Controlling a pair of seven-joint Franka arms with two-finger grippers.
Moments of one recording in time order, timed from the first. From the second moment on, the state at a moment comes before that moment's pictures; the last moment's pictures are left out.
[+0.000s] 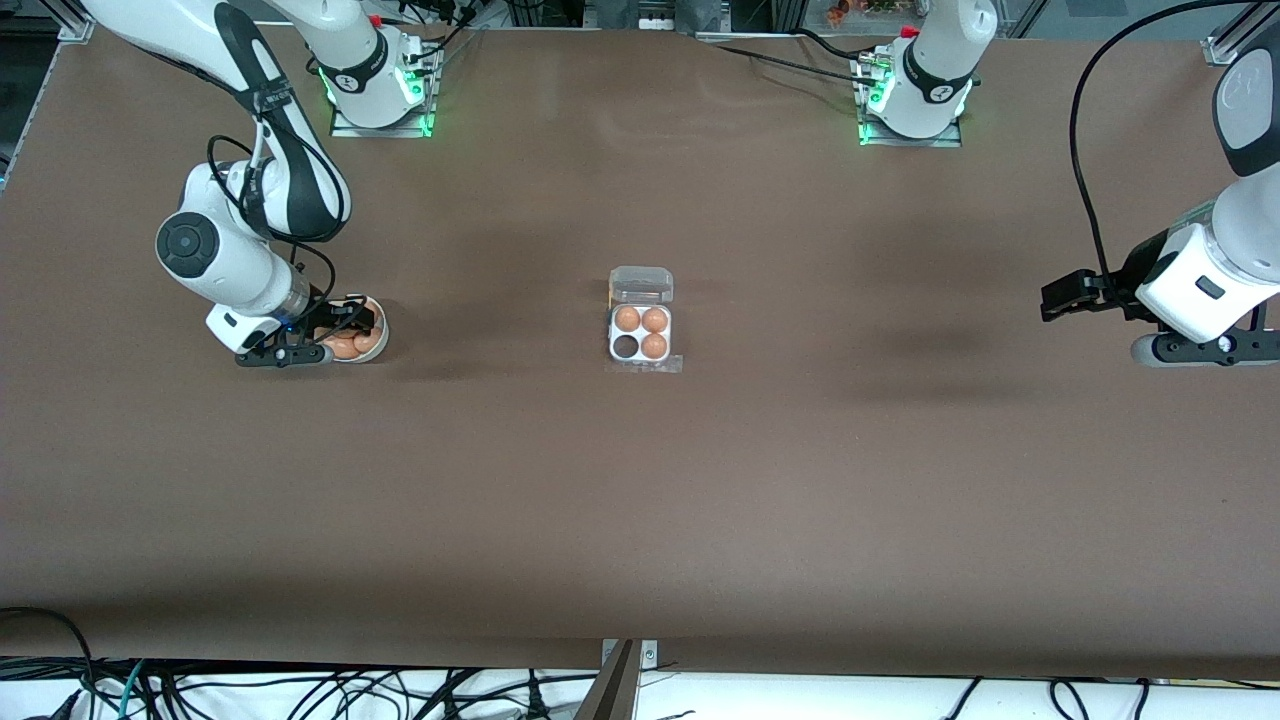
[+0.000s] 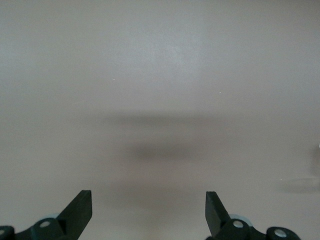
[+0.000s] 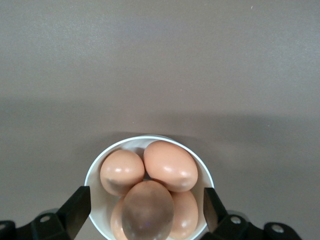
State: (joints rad) left arm -0.08 0.18 0.05 -1.54 0.00 1.61 -0.07; right arm 0.14 0.26 -0.06 -2.27 0.03 2.47 -0.02
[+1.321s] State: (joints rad) left arm -0.08 0.18 0.05 -1.54 0.00 1.61 -0.07; right arm 0.14 0.26 -0.06 -2.28 0.03 2.47 -0.04
